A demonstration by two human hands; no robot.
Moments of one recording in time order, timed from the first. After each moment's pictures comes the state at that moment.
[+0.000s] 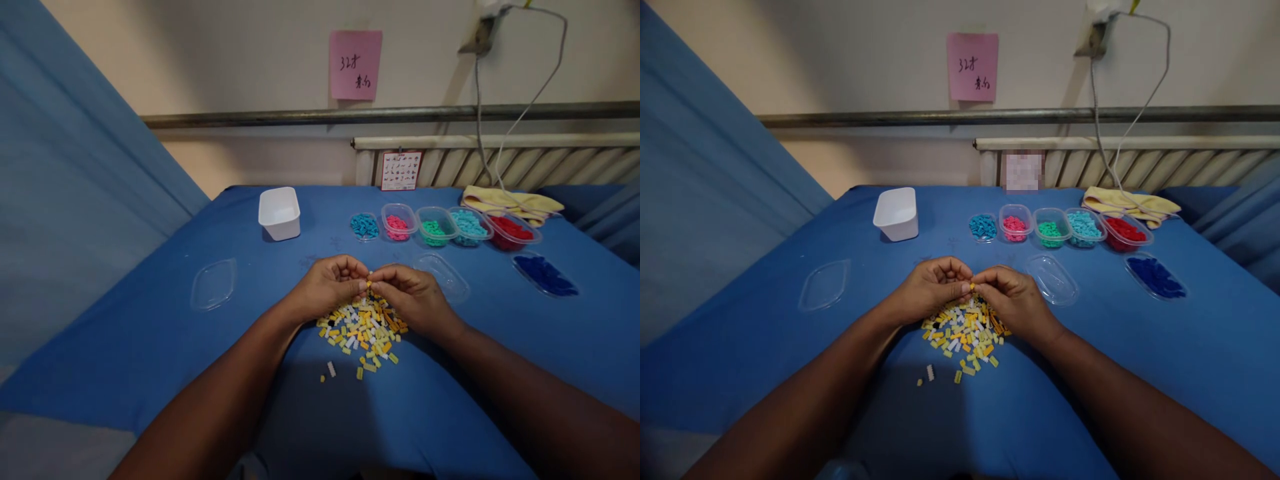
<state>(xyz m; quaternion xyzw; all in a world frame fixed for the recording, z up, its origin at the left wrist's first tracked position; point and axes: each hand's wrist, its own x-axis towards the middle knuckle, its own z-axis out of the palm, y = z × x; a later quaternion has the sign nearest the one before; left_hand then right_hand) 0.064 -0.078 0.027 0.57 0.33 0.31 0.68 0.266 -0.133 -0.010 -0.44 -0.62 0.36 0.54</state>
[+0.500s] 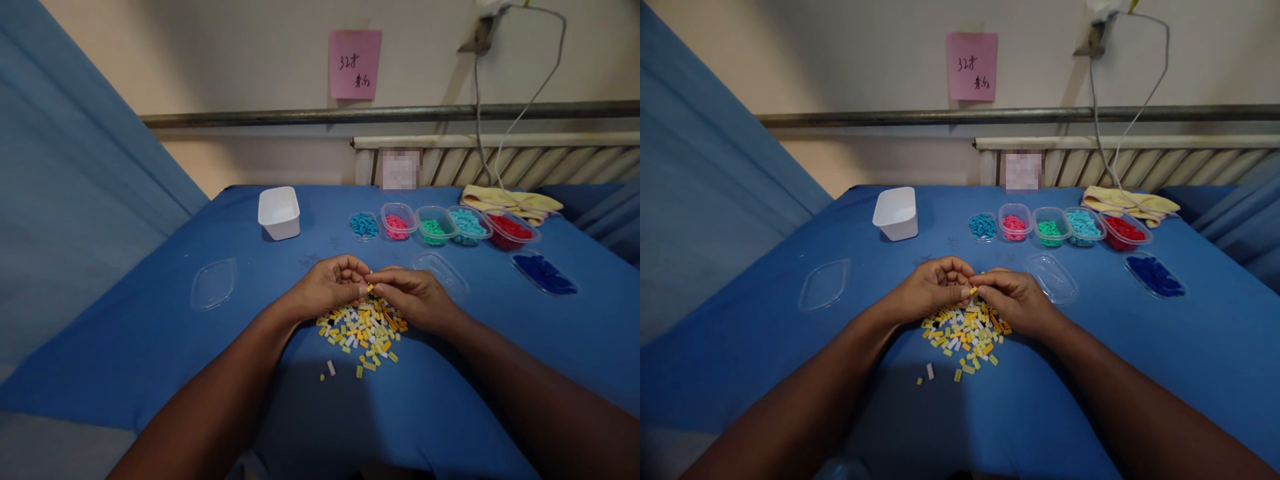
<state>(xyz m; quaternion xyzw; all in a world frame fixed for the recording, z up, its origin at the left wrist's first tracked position) 0.060 -0.076 0.030 0.59 0.30 0.26 0.70 0.278 -0.133 -0.002 -0.41 -0.66 0.37 0.50</state>
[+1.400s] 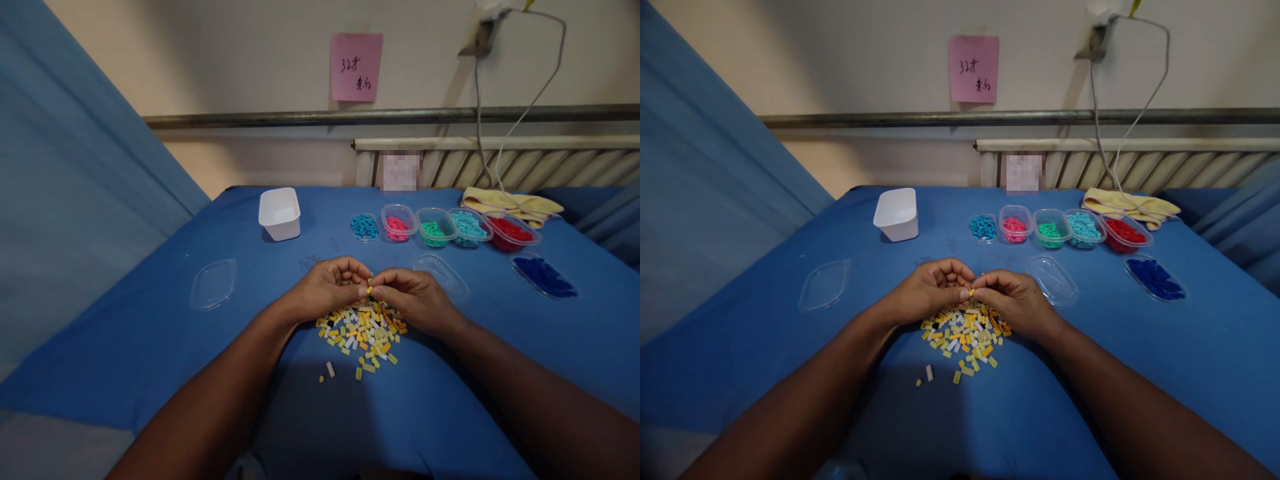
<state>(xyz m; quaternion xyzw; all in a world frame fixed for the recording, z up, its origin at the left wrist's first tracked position) 0.060 -0.078 0.032 0.58 0.29 0.27 0.71 0.273 -0.133 -0.004 -0.45 -0.60 0.44 0.50</state>
